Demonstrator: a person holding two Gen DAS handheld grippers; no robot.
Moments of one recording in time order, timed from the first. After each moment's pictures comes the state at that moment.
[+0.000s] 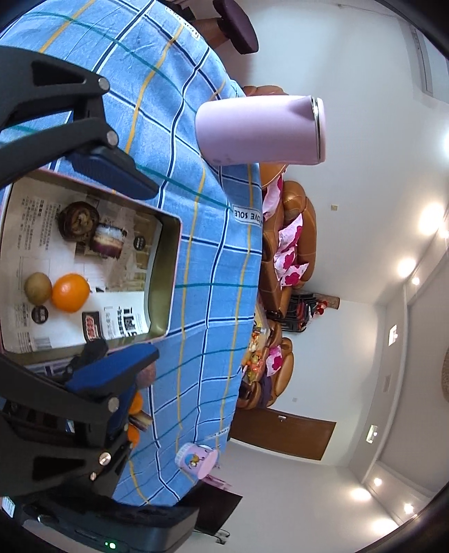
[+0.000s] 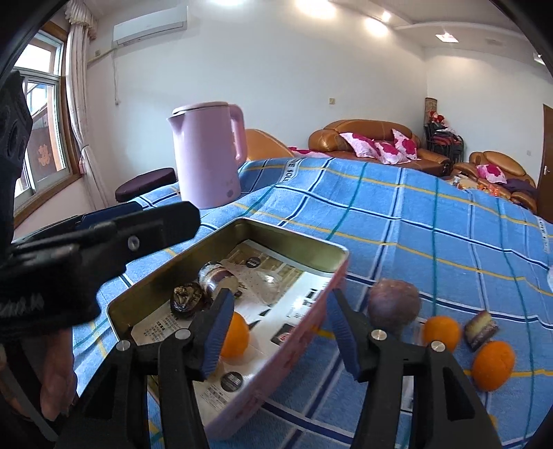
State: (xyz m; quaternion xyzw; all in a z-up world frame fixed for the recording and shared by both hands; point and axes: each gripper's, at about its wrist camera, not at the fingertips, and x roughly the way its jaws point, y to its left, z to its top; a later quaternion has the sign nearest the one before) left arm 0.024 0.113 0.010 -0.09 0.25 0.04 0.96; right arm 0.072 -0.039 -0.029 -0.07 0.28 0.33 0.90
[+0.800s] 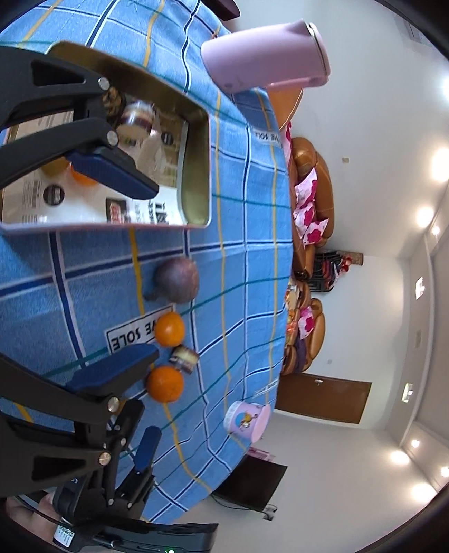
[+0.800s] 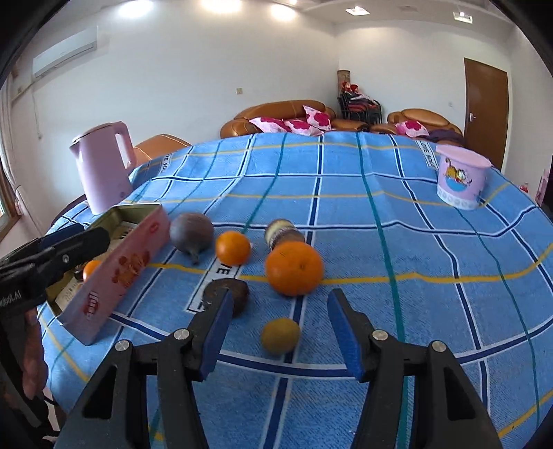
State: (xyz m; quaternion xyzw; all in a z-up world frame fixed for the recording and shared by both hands) left arm 0.046 0.005 -0.022 -0.03 0.30 -0.03 0.95; right arm 0.082 -0.200 -0.055 -0.01 0.34 0.18 0.92
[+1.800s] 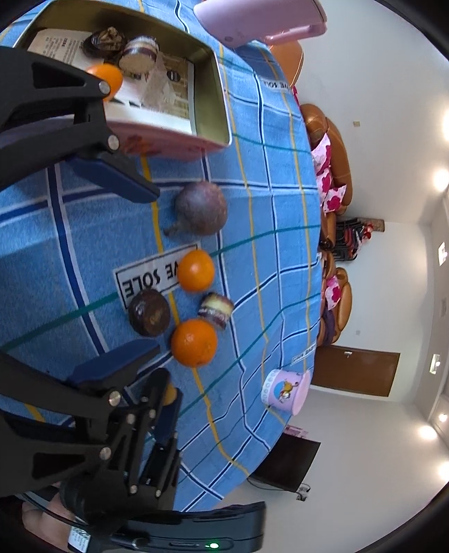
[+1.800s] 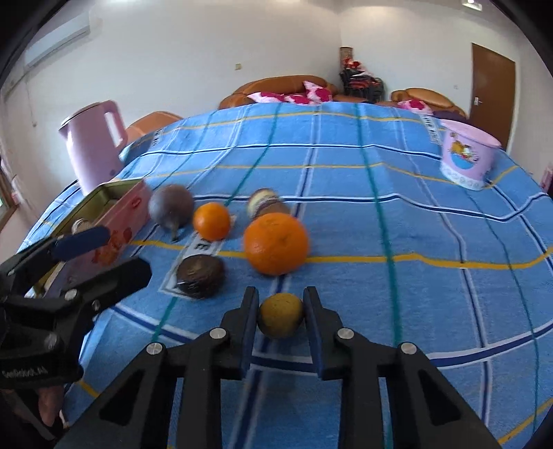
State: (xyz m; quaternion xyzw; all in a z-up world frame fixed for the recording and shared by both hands) left arm 0.068 -0.047 -0.045 -0.01 0.34 -0.09 0.93; right arm 0.100 -0.211 -0.067 -0.03 0.38 0.17 0.91
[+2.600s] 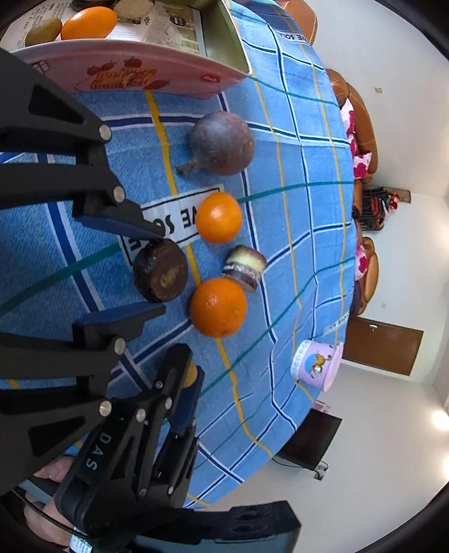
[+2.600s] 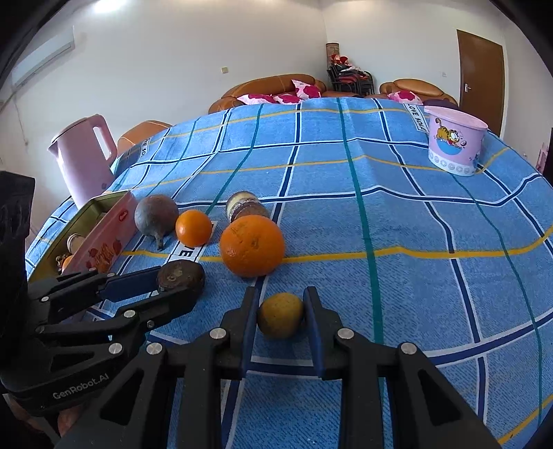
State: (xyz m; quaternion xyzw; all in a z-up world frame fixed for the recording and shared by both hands) left arm 0.087 -0.070 -0.066 -0.01 0.39 -0.16 0.91; right arm 0.105 -0.222 -0.069 0.00 0.38 0.17 0.91
